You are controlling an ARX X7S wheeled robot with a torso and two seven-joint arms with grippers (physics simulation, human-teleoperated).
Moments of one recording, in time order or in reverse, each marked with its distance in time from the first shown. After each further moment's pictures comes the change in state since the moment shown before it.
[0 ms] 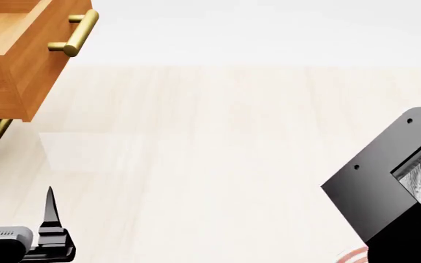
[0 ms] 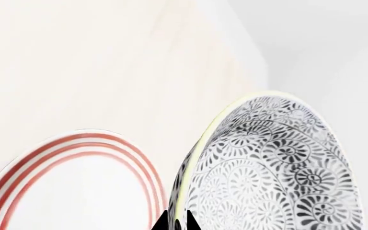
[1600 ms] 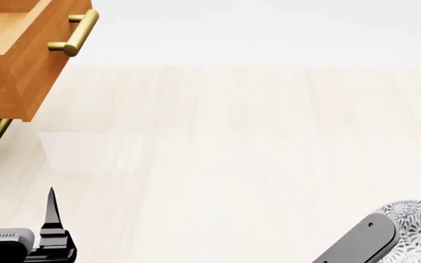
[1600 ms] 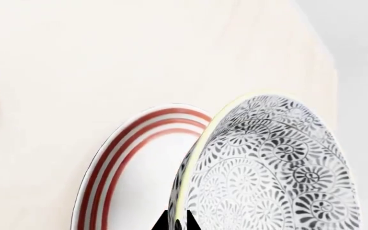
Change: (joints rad) left arm 0.003 -0.017 0.022 0.023 -0.008 -0.012 -0.022; right arm -0.334 0.090 -0.036 -0.222 -0.288 -0.260 -0.197
